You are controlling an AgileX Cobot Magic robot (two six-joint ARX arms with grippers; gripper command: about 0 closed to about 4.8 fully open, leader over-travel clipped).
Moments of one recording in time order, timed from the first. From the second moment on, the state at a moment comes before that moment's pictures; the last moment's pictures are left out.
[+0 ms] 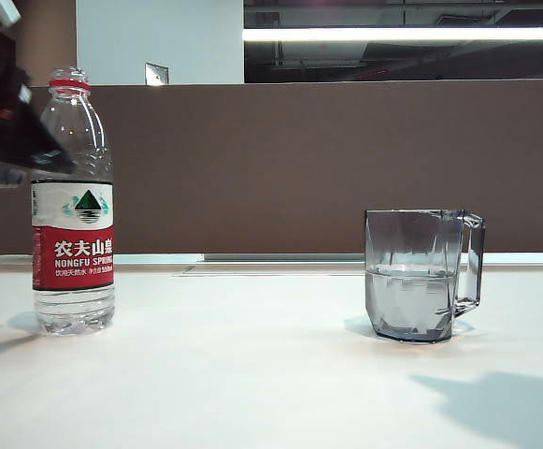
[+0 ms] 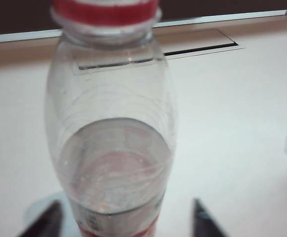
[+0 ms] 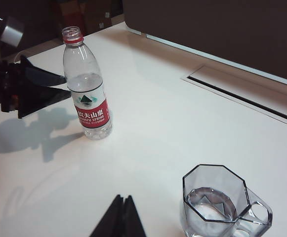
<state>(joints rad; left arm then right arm) -0.33 0.84 0.29 0.28 0.09 -0.02 0.81 0.44 0.66 -0.45 0.08 0.02</state>
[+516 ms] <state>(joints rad) -0.33 0.57 0.29 -0.04 0.09 -0.04 0.81 0.35 0.59 -0.38 0.08 0.02</state>
